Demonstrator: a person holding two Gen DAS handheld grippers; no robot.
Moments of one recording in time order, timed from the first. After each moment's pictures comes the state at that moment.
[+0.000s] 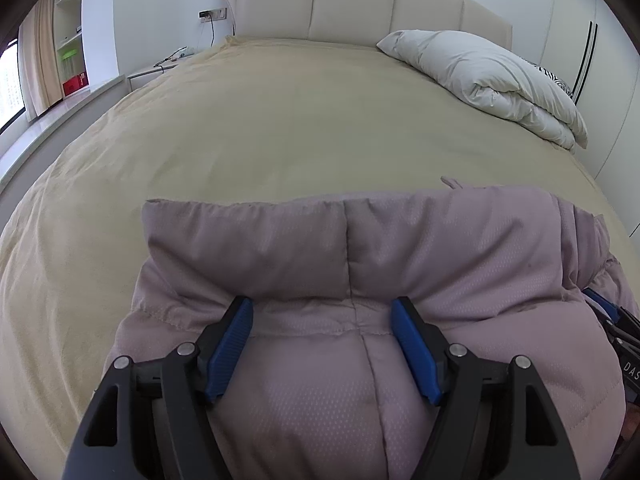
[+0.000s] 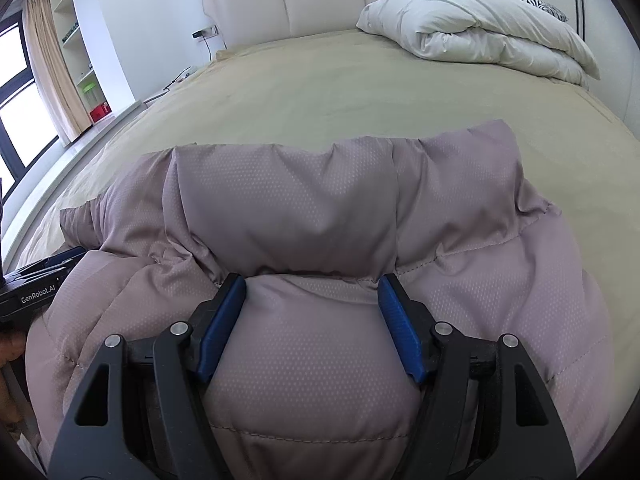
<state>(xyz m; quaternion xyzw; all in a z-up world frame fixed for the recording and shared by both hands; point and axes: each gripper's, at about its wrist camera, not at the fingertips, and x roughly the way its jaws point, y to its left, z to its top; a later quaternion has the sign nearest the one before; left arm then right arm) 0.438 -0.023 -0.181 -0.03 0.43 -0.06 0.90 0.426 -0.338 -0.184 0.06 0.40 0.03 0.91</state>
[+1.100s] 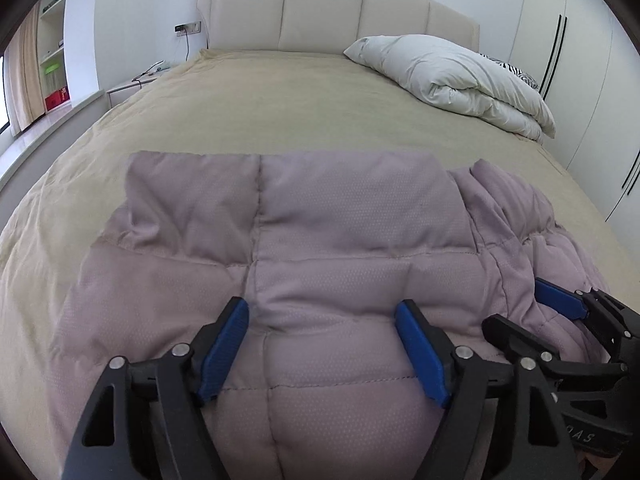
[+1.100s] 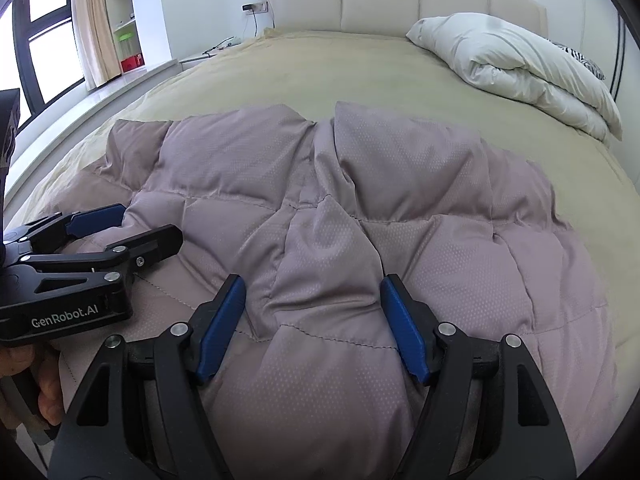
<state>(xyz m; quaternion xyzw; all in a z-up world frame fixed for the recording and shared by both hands) 0.377 -0.044 -0.153 -0.03 0.41 -0.10 0.90 0.387 -0.253 -0.161 -0.03 0.41 0.07 0.91</state>
